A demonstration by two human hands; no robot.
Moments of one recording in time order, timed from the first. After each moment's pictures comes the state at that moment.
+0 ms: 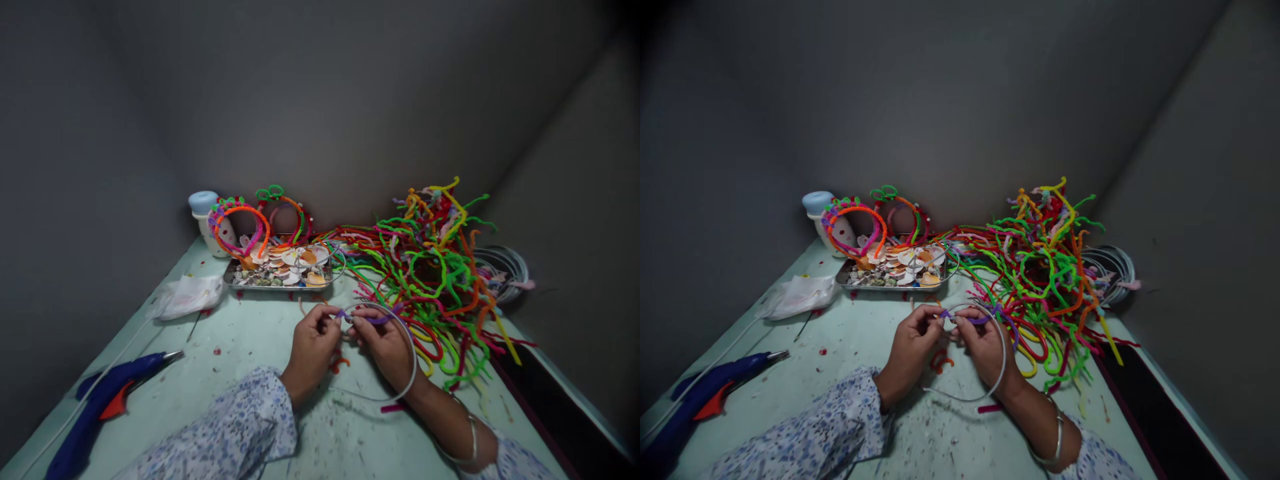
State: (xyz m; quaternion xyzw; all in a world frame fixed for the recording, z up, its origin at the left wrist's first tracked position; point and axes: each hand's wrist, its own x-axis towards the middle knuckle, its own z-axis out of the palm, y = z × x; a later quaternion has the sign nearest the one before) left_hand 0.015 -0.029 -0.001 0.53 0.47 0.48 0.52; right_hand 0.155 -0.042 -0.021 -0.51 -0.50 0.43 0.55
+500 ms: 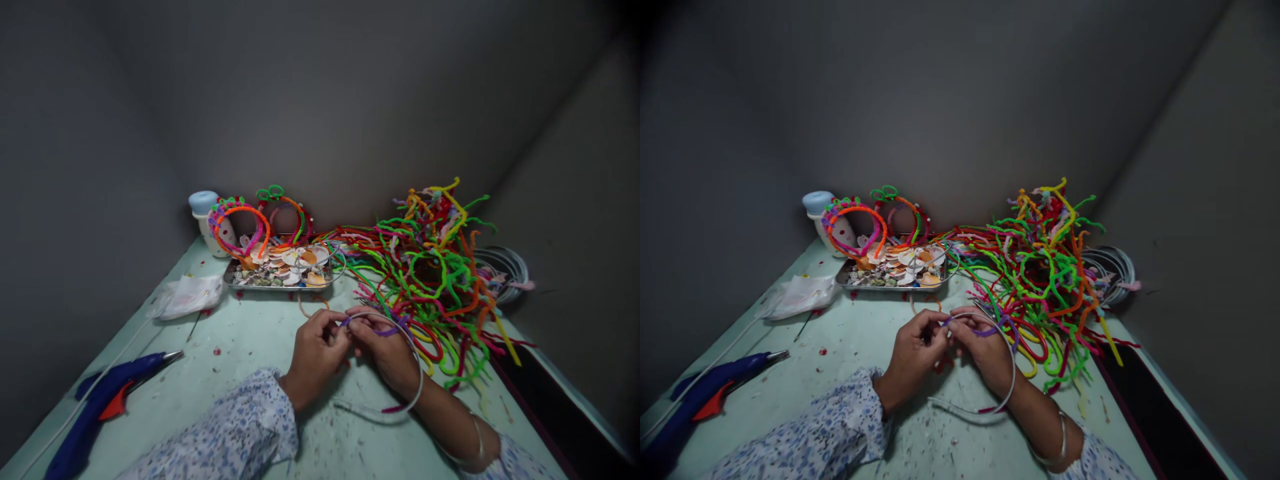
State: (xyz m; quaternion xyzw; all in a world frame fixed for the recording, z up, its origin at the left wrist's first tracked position) left_hand 0.013 -0.036 -0.003 0.64 0.46 0.46 0.42; right_hand 0.154 -0.043 -0.009 -0.42 -0.47 0.56 0.53
